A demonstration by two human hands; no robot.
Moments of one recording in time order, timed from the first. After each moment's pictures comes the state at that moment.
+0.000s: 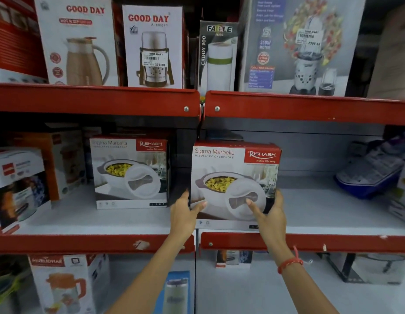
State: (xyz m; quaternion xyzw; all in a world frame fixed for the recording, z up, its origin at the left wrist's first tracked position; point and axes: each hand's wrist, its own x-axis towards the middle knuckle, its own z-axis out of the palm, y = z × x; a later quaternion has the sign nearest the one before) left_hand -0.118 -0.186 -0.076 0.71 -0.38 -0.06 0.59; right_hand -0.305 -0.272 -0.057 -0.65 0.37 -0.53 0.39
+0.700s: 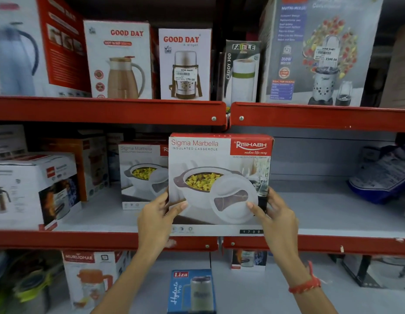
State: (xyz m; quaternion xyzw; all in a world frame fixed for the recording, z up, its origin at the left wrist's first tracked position) left_hand -0.115 -0.041 -0.029 0.65 -0.39 0.00 0.65; right_hand -0.299 -0.184 -0.029 -0.69 0.30 -0.53 0.38
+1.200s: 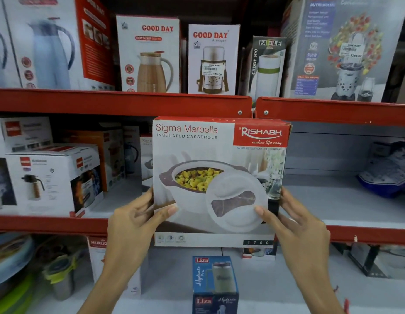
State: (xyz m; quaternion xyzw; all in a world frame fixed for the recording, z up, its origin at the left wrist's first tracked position) left_hand -0.114 0.073 -0.014 0.62 -0.38 -0.02 0.69; right_hand -0.313 -0.082 -0.015 -0.66 0.28 -0.56 0.41
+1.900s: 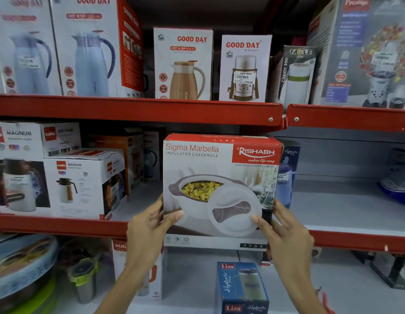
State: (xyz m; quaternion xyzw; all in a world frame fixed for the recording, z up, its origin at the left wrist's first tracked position) left_hand -0.045 0.086 -0.046 0.60 -0.38 -0.01 0.70; right_hand -0.239 -0.063 -0.044 -0.67 0.29 -0.56 0.38
